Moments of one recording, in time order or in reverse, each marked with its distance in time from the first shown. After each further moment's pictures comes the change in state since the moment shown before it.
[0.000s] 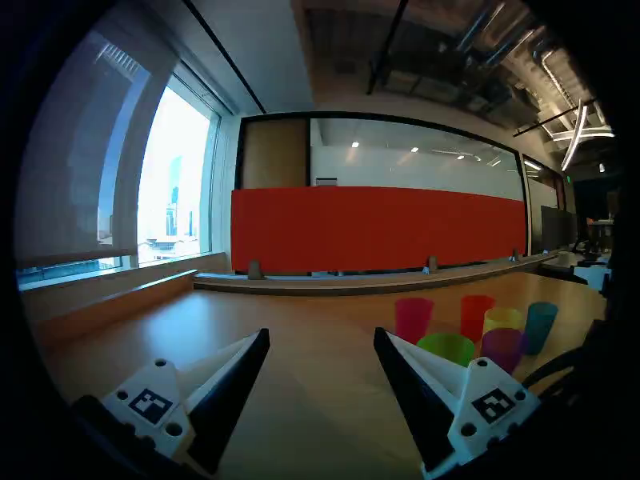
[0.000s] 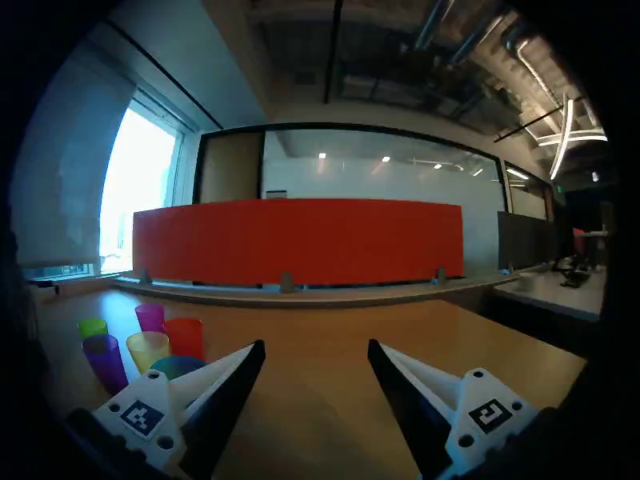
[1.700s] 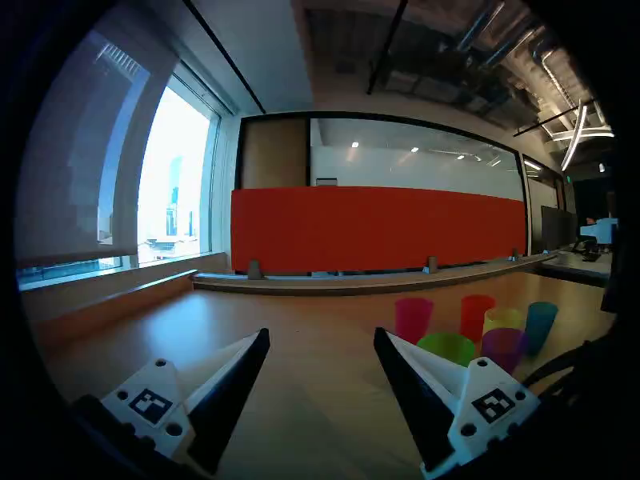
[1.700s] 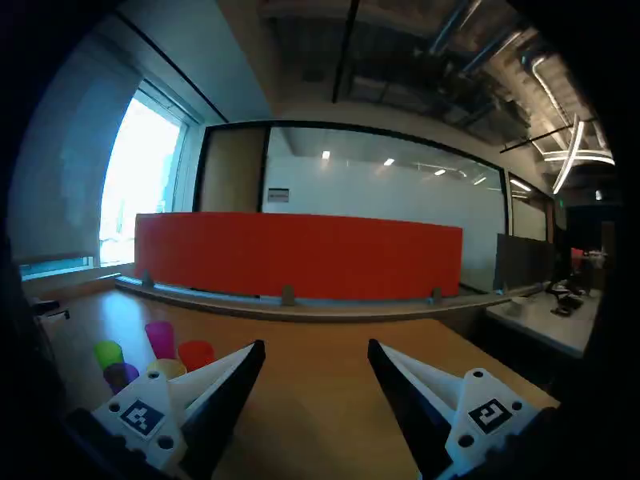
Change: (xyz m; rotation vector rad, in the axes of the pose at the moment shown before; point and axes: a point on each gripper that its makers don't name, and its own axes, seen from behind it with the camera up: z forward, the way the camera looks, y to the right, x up) left arm 0.000 -0.001 -0.003 0.008 0.000 0.000; right arm 0.077 -0.016 -0.018 -0.007 -0.026 -0.057
